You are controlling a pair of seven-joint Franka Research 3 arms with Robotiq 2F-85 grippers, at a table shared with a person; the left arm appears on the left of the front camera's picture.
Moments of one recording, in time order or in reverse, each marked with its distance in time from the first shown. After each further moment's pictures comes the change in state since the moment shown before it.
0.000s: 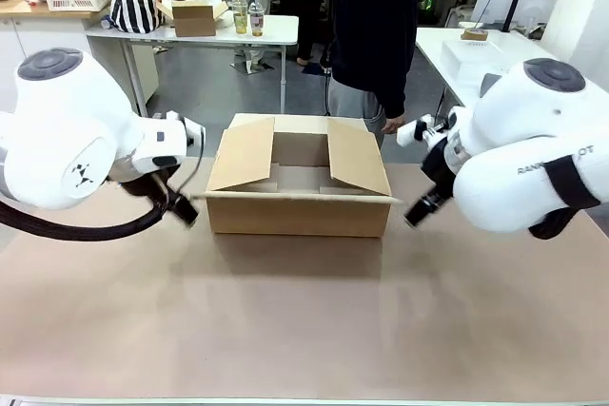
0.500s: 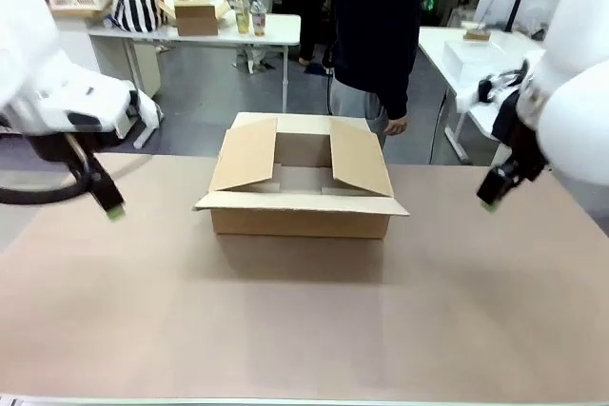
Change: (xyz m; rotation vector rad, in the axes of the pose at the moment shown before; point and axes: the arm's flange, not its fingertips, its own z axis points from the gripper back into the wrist) left arm -0.047 0.015 0.164 0.065 0.013 -0.128; right arm -0.030 0.002 0.167 -0.116 0.005 -0.085
